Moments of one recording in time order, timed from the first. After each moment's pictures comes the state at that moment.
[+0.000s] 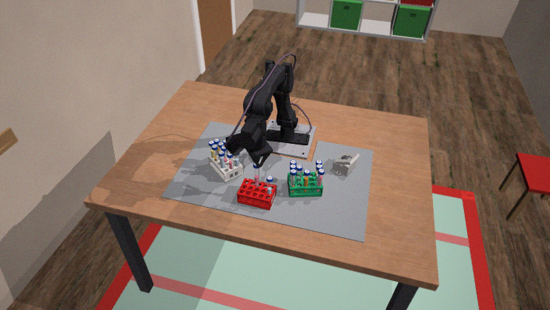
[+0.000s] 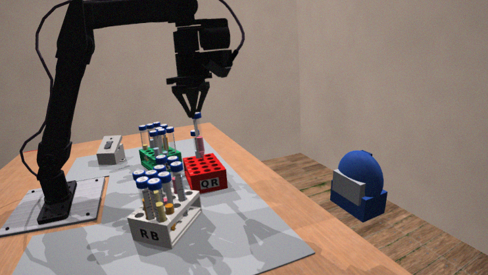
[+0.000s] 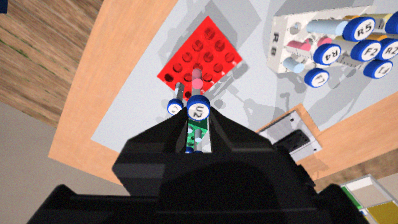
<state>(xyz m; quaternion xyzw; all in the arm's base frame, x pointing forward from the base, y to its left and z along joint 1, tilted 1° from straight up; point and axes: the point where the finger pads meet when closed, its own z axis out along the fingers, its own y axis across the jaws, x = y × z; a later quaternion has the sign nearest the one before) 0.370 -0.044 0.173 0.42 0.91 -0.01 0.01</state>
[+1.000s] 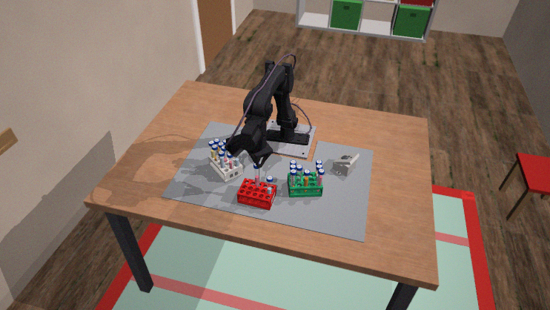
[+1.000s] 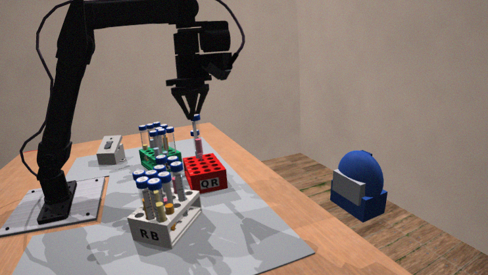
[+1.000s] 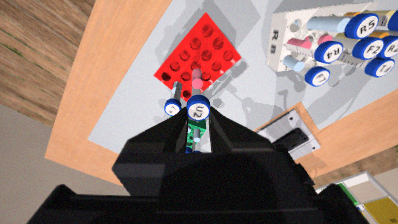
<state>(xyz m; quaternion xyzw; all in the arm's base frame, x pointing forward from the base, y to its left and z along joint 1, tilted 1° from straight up) 0.367 -0.044 0.168 0.42 0.91 -0.01 0.00</state>
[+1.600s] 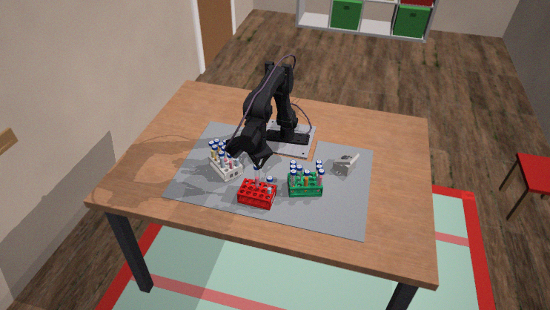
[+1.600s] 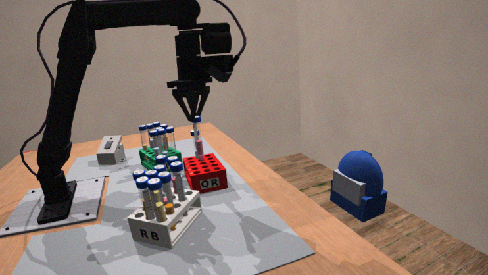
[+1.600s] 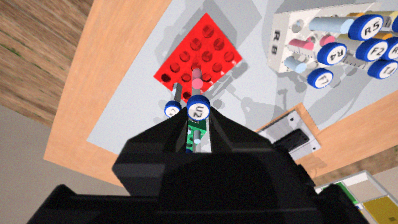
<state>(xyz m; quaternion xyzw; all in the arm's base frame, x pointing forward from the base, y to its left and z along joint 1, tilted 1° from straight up) 0.368 -0.044 0.164 0.42 0.91 -0.01 0.00</state>
